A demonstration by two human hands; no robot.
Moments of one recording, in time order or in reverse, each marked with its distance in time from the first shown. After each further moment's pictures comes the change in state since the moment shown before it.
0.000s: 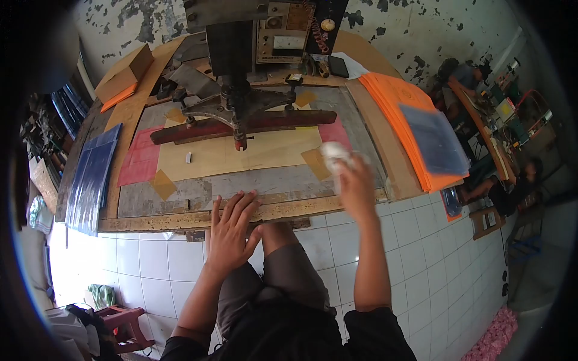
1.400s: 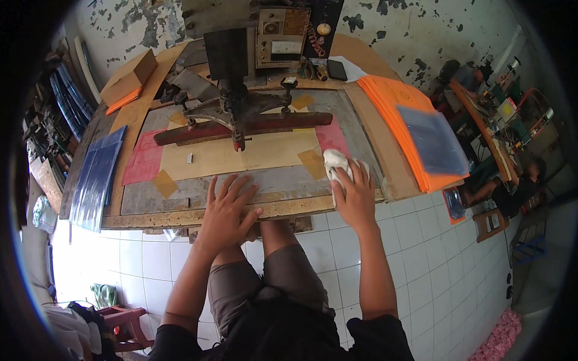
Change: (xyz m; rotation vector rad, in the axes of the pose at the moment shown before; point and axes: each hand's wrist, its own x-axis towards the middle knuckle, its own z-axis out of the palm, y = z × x) left_hand 0.033 -0.015 -0.007 0.090 -0.034 0.045; right_hand -0.027 0.003 -0.012 -0.072 -0.029 -0.055
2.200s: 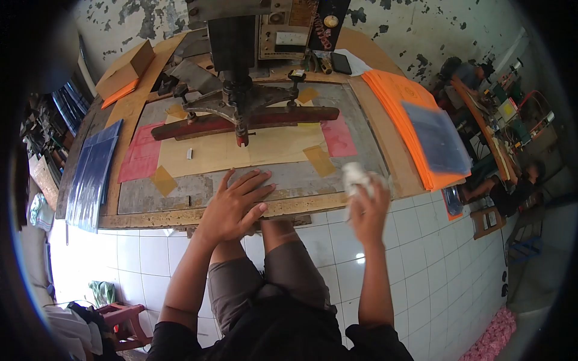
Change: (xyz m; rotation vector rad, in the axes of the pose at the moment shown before) left_hand 0.021 -0.014 -0.011 -0.242 -0.155 0.142; right_hand -0.051 0.014 0.004 0.057 0.195 0.043
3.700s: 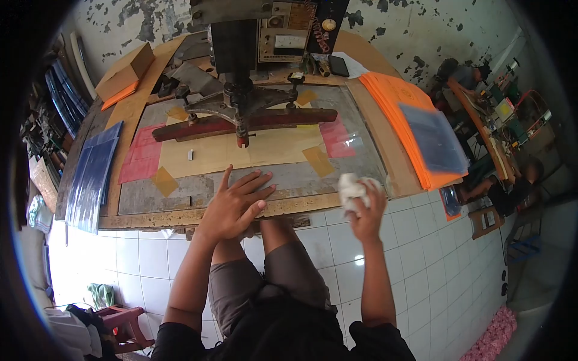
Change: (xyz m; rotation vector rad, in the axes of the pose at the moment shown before) left_hand -0.001 -0.006 0.005 -0.027 0.034 0.011; right_hand -0.015 0.014 0.010 0.011 0.052 -0.158
